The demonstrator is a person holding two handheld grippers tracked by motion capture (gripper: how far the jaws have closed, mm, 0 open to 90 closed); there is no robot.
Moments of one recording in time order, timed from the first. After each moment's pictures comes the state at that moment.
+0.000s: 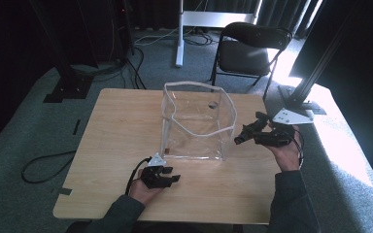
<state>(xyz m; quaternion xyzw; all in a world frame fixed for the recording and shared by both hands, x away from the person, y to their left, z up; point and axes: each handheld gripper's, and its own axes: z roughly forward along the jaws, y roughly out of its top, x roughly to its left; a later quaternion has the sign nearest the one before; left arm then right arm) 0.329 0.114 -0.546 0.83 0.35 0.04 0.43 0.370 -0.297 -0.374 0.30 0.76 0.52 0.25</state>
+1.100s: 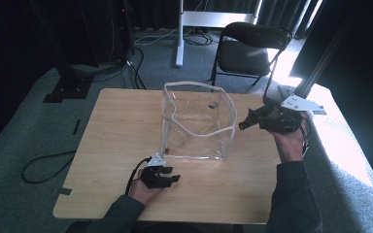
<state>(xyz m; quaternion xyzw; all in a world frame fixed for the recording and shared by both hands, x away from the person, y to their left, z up) 0.329 0.114 -0.546 0.83 0.35 0.04 0.43 0.384 -0.303 -0.338 0.32 0.73 0.54 0.29</state>
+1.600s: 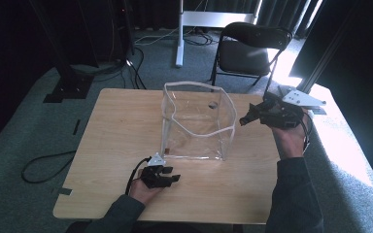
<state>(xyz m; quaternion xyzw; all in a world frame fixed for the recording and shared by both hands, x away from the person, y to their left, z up) 0.330 0.114 -0.546 0.83 0.35 0.04 0.43 0.387 -0.302 -0.324 0.32 0.72 0.54 0.30</state>
